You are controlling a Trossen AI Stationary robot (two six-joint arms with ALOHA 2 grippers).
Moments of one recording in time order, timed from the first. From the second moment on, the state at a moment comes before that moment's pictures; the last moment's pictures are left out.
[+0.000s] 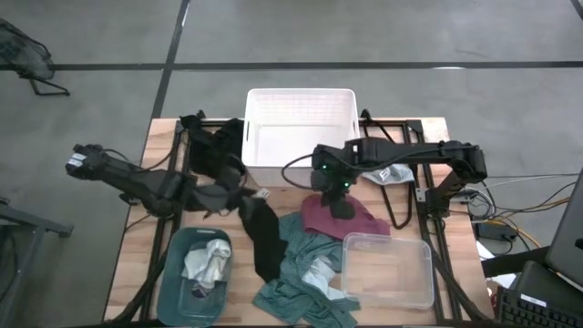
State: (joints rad) left arm -0.30 1.08 0.96 -0.46 -0.51 -1.06; right arm -0.06 1.66 1.53 -1.03 -0.37 -0.05
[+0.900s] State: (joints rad) left arm -0.15 1.07 1.10 0.11 -0.59 -0.52; right arm 0.04 1.68 1.20 -0.53 -0.36 0.18
